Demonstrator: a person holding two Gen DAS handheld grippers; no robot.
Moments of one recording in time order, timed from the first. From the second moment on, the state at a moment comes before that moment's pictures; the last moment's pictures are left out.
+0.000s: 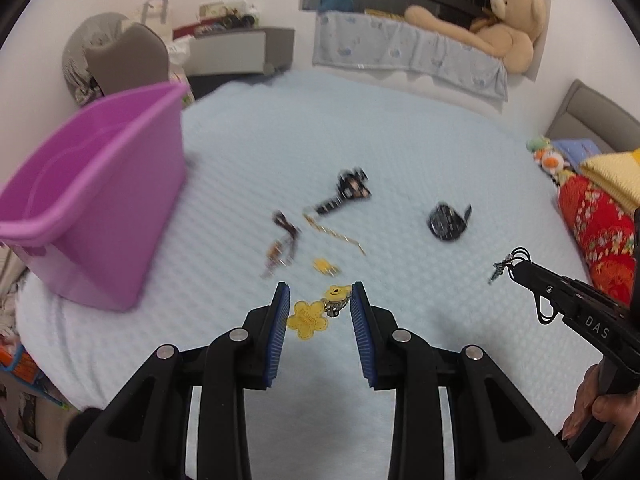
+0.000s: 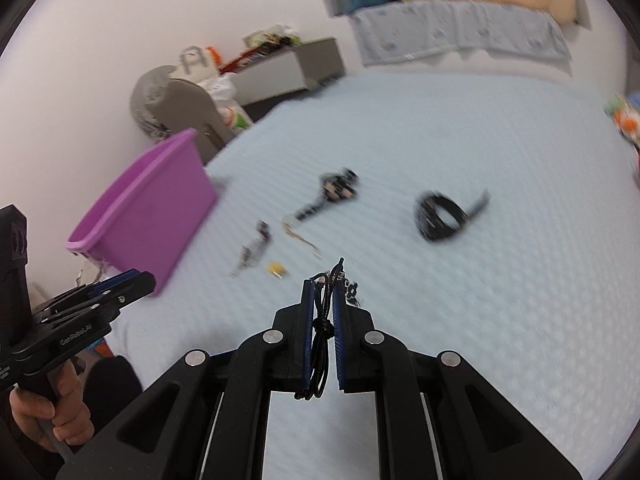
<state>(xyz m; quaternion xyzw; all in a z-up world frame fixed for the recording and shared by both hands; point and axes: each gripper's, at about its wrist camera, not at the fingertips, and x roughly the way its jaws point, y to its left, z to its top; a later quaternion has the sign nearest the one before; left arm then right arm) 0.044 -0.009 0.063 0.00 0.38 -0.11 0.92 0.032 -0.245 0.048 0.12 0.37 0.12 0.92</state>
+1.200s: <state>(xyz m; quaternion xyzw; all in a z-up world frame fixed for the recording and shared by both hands) 0.140 0.262 0.138 -0.09 0.33 0.08 0.94 0.242 0.097 0.163 0.01 0.37 0.35 0.86</state>
